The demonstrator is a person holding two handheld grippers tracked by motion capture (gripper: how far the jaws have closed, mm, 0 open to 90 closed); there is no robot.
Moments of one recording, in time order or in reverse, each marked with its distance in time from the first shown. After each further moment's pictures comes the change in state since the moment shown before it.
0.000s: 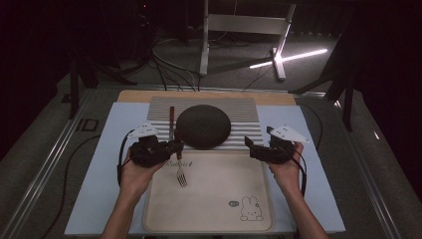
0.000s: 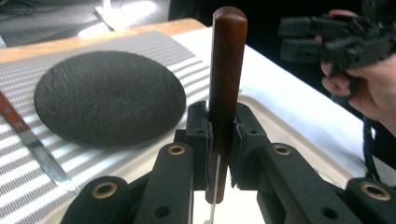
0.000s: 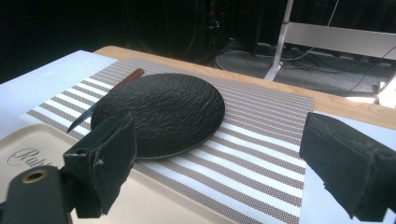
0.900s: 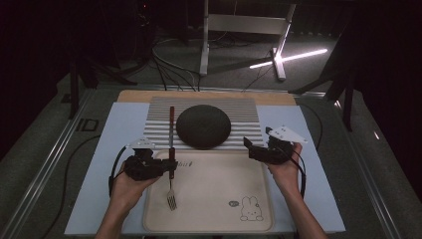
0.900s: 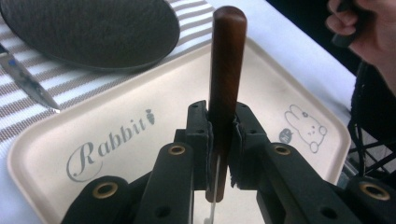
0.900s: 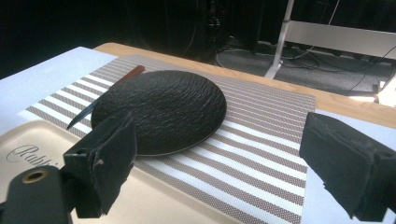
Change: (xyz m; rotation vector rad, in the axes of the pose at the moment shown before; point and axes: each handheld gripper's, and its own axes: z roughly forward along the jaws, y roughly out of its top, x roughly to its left) left arm 0.014 -0.038 -0.001 0.164 -0.050 -0.111; right arm 0.003 -0.001 0.002 0.011 0.000 -0.008
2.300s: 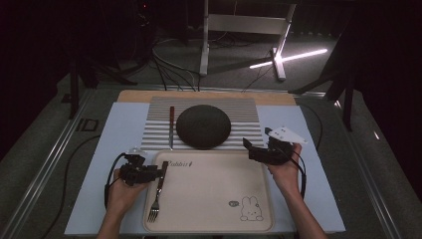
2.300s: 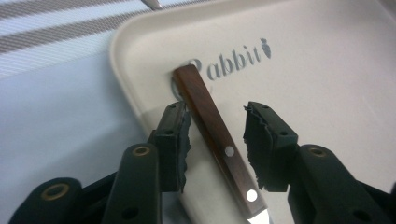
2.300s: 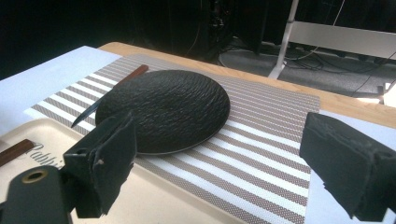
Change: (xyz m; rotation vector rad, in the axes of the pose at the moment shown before) left arm 0.057 -0.048 0.021 0.108 0.219 -0.110; right arm 0.000 -0.001 -0.001 -0.002 0.015 -0.006
